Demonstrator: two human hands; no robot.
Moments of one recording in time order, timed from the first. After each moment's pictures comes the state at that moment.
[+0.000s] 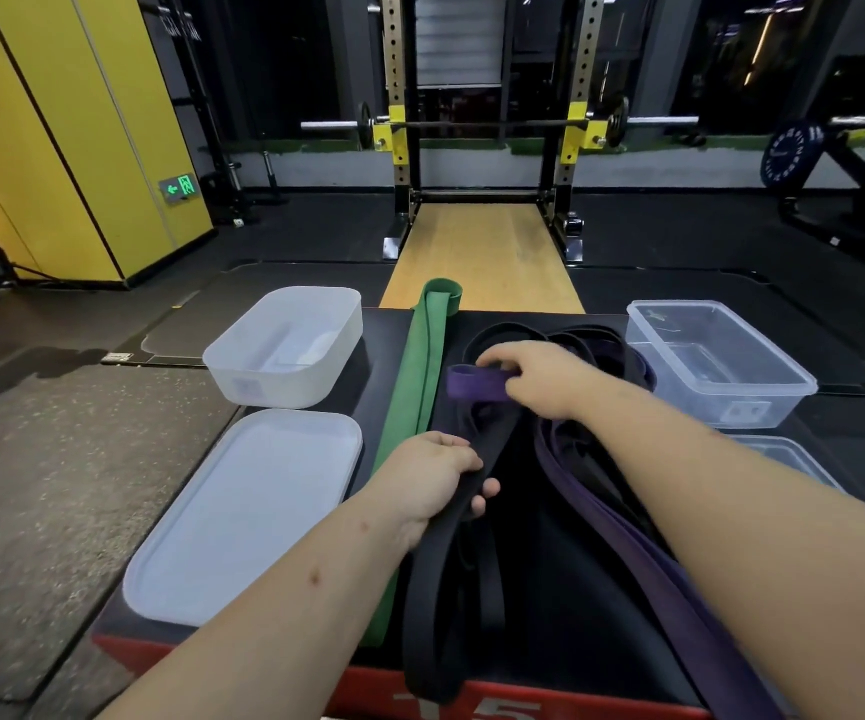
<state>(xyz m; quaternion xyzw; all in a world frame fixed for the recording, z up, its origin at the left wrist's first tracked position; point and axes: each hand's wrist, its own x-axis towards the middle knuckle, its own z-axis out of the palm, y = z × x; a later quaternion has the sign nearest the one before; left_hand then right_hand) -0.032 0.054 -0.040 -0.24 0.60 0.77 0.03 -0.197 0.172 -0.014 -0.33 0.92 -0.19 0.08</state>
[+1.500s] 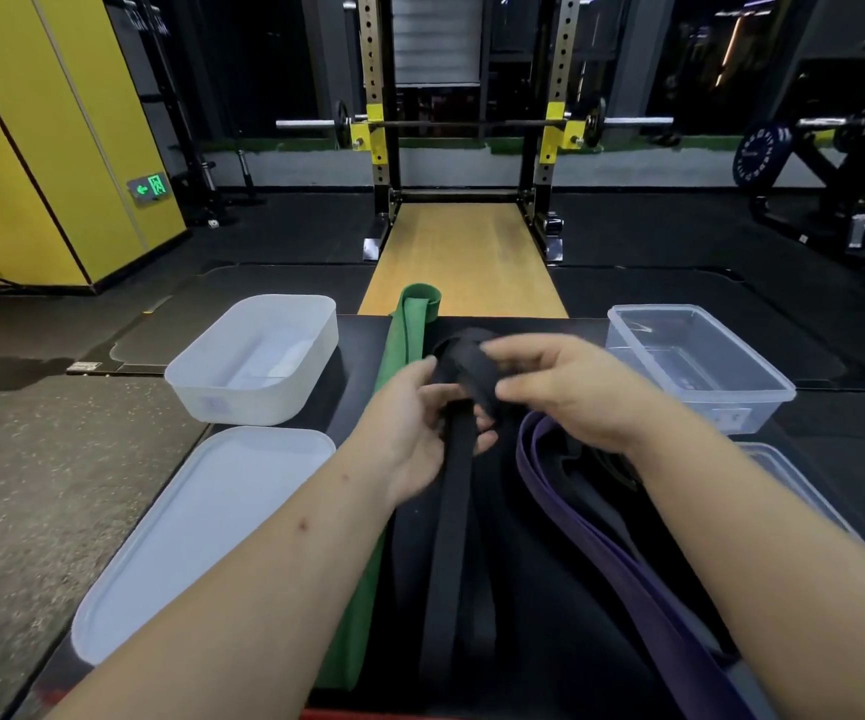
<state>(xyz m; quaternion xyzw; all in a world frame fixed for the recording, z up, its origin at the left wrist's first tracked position) -0.084 0.044 -0.011 -0.21 0.49 0.85 0.02 -0.155 0.212 0.017 -0.33 0.68 -0.61 0.23</state>
